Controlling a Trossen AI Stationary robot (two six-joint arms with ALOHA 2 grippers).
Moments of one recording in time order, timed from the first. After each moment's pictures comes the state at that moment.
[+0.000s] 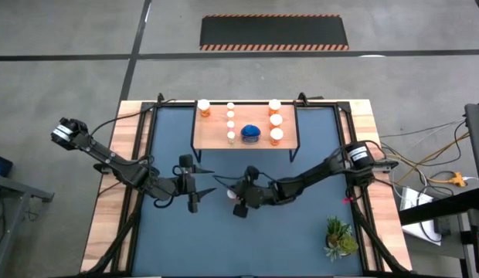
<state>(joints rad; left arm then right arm) -0.50 1.09 0.63 0.09 -0.71 0.07 0.27 2.03 1.15 0.27 0.50 0.25</state>
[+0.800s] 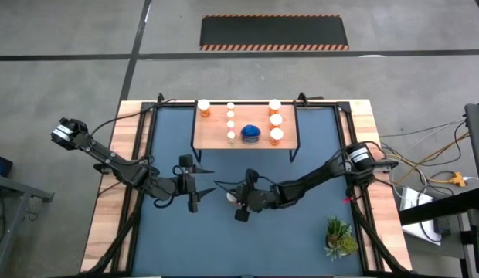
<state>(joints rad) -0.50 1.09 0.63 0.09 -0.71 0.07 0.30 2.02 1.13 0.33 0.52 0.18</state>
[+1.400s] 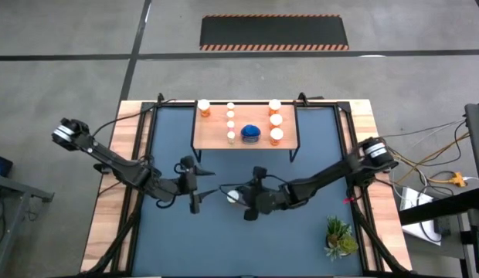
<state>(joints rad) -0.50 1.11 0.63 0.10 -0.70 -0.10 0.35 1.86 1.12 0.15 0.61 0.03</state>
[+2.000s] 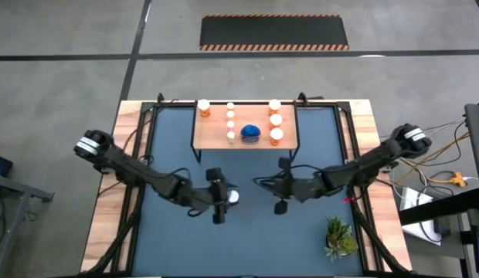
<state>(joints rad) -0.42 1.51 0.86 0.13 -0.53 -0.18 0.38 1.43 0.79 0.14 0.55 -0.07</state>
